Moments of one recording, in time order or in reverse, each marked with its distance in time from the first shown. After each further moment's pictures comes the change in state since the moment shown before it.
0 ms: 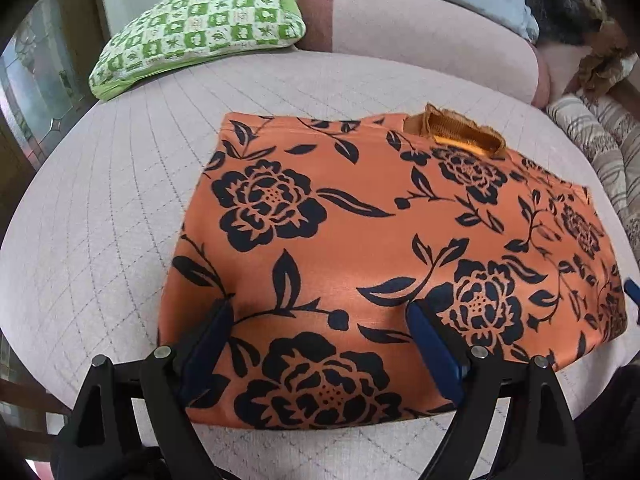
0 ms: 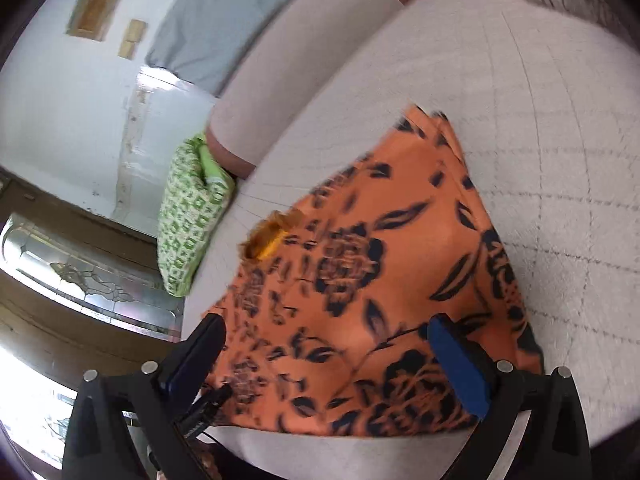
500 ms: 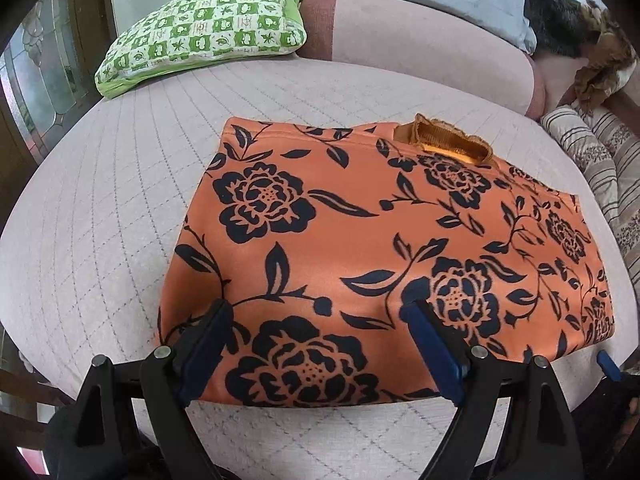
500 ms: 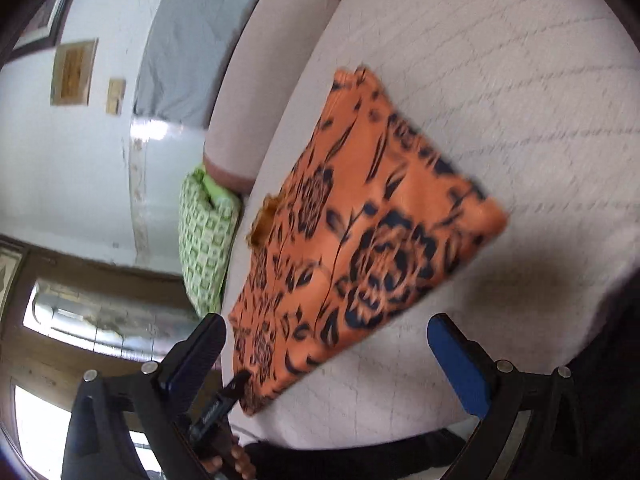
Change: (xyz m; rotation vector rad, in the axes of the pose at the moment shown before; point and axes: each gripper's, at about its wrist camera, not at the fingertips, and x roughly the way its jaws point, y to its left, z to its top) left arm -0.015 -0.005 -0.007 -0.022 -0.027 -0.020; right arm -0.024 -0.058 -0.060 0.280 -0.053 0.072
